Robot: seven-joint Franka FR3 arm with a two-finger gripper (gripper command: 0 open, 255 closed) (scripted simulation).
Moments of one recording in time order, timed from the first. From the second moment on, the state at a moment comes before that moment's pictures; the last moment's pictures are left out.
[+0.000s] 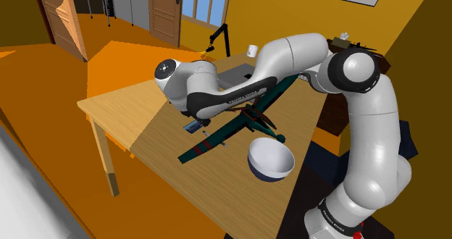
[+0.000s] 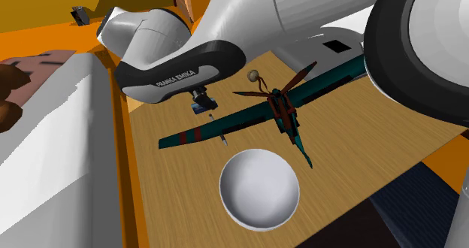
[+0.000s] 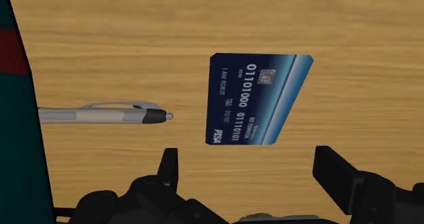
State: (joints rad) arm -0.18 0.65 0.91 -1.66 -1.03 1.65 2.30
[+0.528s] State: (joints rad) arm -0.18 0.66 0.90 -1.67 -1.04 1.67 2.31
